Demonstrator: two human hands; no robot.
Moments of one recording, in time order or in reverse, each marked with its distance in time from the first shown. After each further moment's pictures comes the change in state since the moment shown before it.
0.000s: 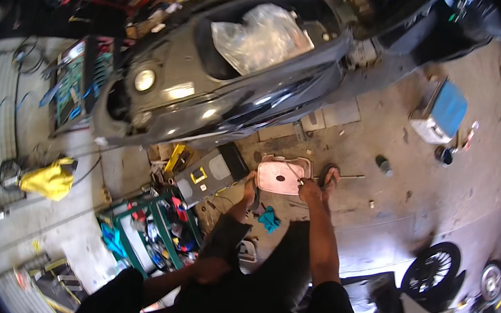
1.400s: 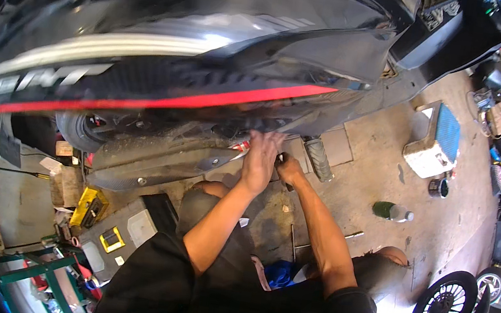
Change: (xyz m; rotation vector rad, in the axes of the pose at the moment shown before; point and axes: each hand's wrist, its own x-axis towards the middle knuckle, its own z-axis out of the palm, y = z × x) left_hand 0.402 -0.185 -0.331 -1.401 1.139 1.341; right_hand 0.344 -0.022 0.015 0.169 0.484 -0.276
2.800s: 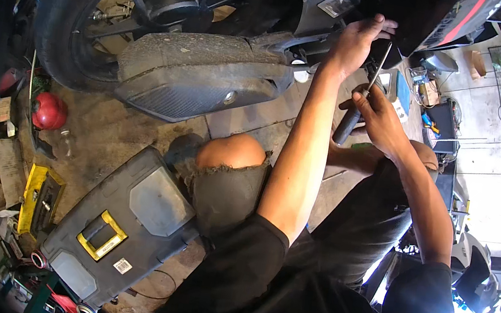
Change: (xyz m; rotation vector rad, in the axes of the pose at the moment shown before) left_hand 0.041 0.100 -0.028 -0.335 -0.479 0.238; right_hand -0.193 -0.237 -0.019 -0.229 0.312 0.005
